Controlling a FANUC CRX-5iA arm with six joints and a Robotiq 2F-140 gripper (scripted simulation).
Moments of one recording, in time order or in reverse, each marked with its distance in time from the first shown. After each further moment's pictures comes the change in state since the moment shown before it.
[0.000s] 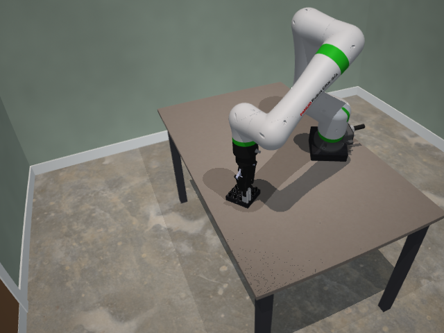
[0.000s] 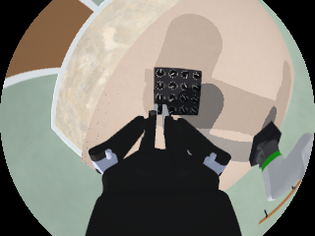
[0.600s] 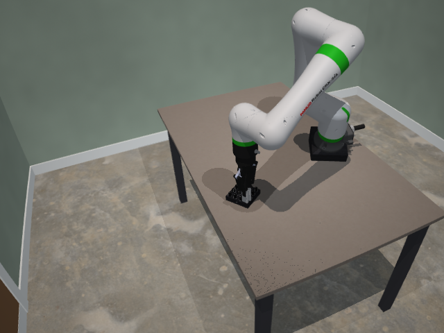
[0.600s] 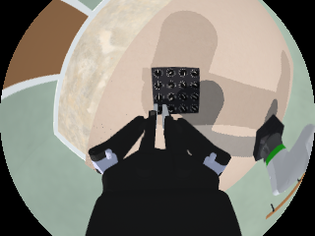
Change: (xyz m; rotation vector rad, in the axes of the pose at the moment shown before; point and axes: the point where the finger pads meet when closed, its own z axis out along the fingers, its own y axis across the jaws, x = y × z) arm 0.000 0.000 0.000 0.000 -0.001 0.066
